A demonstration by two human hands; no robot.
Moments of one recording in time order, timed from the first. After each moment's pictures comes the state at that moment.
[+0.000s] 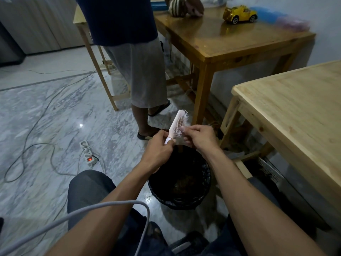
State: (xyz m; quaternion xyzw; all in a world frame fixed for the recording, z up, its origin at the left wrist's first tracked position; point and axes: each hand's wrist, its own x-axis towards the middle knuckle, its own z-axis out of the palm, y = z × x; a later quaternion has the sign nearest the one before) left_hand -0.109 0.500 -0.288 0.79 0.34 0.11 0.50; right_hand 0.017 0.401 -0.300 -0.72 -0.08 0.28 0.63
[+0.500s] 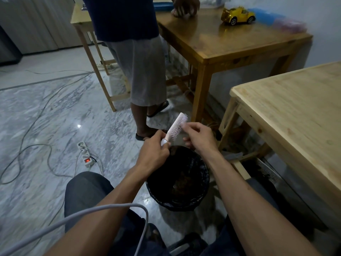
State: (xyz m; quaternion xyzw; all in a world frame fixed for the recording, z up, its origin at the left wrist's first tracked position) left_hand -0.117 0.503 -0.282 0.86 0.31 0.13 0.38; right_hand 0.017 0.400 -0.295 -0.75 -0.09 0.24 0.61
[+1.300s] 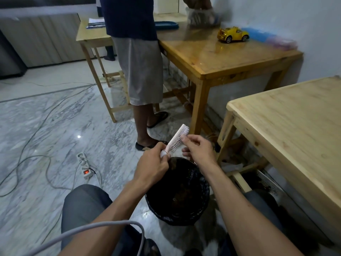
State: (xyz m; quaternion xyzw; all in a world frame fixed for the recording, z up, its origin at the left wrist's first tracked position) left_hand -0.121 0.502 -0.279 0.89 0.29 0.16 0.32; right_hand 0.016 0.398 -0.301 -0.70 -0.08 0.25 0.66
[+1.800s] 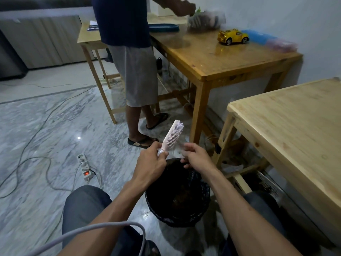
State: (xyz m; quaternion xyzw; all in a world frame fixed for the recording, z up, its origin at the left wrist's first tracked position) left_hand -0.122 0.507 -0.275 0.86 0.31 0.18 0.37; right_hand 0.007 0.392 -0.301 -0.74 -0.11 0.34 0.56
